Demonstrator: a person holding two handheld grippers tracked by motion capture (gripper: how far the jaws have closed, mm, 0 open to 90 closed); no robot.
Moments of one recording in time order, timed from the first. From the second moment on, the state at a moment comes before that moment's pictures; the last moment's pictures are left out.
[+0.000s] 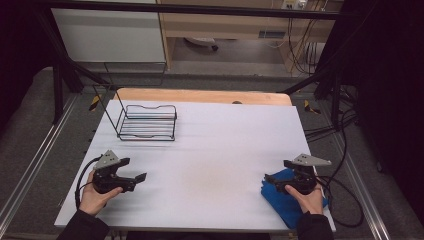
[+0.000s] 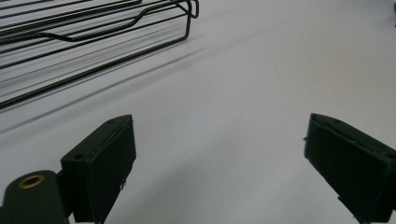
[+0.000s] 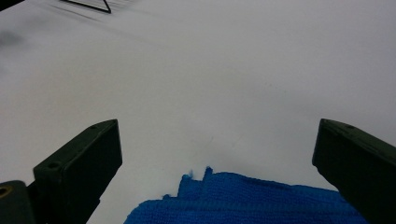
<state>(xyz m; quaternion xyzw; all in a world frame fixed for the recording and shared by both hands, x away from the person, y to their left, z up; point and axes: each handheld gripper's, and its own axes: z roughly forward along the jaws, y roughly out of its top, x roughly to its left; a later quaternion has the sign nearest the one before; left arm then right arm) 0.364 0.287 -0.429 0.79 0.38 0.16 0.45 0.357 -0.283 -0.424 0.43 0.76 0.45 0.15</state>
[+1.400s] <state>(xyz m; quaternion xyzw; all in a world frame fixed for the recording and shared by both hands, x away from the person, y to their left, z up) 0.362 0.287 -0.429 0.79 0.39 0.16 0.44 0.337 -0.254 -0.446 0.40 0.84 0.31 0.17</state>
